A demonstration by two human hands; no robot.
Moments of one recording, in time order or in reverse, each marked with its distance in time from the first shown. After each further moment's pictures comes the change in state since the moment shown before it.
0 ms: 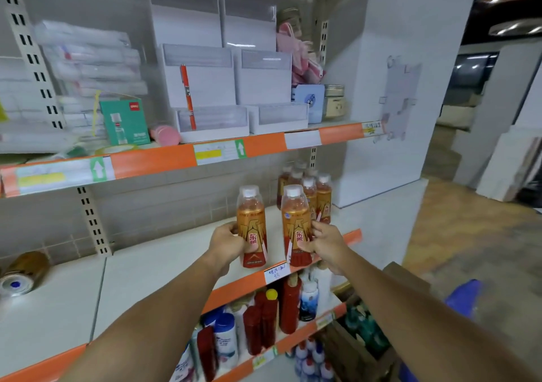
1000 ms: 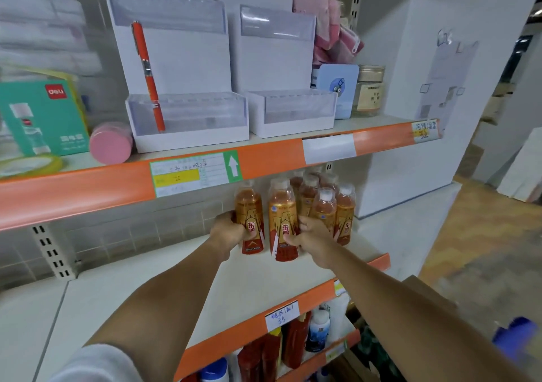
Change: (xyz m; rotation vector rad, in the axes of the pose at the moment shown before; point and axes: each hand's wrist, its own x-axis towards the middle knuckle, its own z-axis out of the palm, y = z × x) left_hand 0.176 -0.003 0.010 0.148 0.119 -0.060; right_hand 0.169 0.000 0.028 -0.072 -0.118 0.020
